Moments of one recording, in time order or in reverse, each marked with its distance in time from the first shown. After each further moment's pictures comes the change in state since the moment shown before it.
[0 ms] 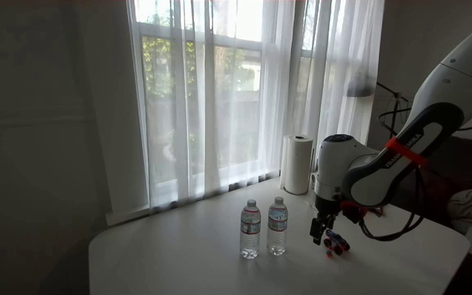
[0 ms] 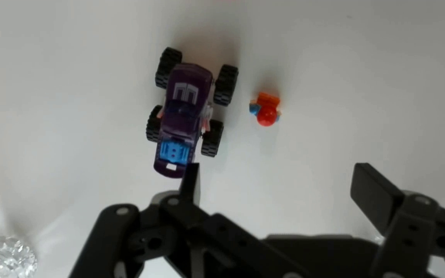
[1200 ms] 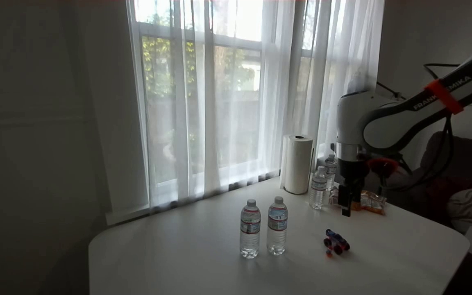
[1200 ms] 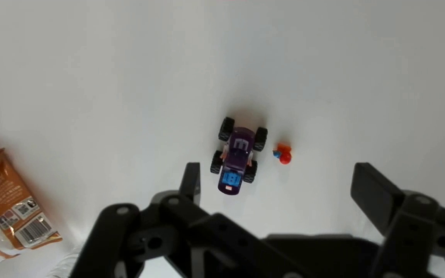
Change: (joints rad) arm -0.054 -0.323 -0.004 0.000 0.136 -0.458 -0.219
